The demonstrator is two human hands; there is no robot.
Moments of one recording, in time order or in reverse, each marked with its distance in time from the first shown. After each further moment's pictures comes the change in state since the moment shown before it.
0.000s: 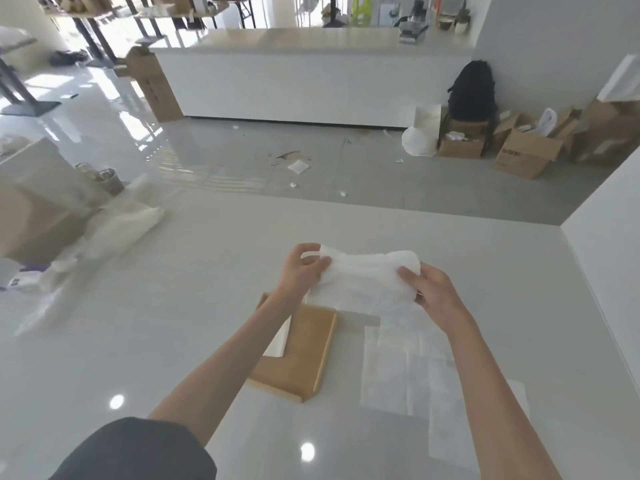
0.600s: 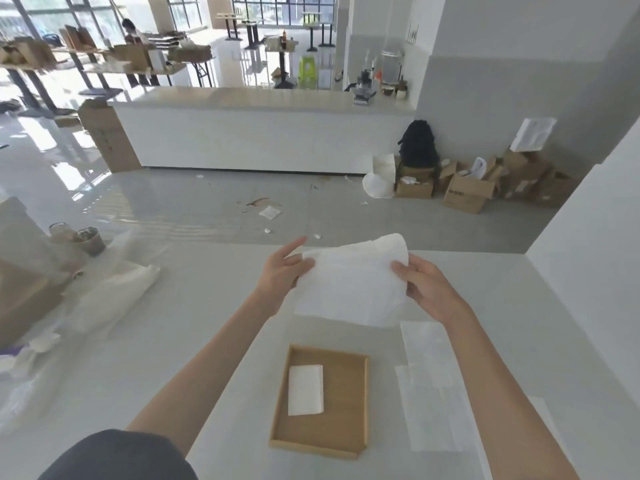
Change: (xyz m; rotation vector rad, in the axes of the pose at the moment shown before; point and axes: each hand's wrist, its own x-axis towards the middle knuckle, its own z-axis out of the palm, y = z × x) left_hand 0.056 0.084 -0.158 -0.073 -0.331 0.194; right_hand 0.009 -0.078 0.147 0.025 -0.007 -0.145
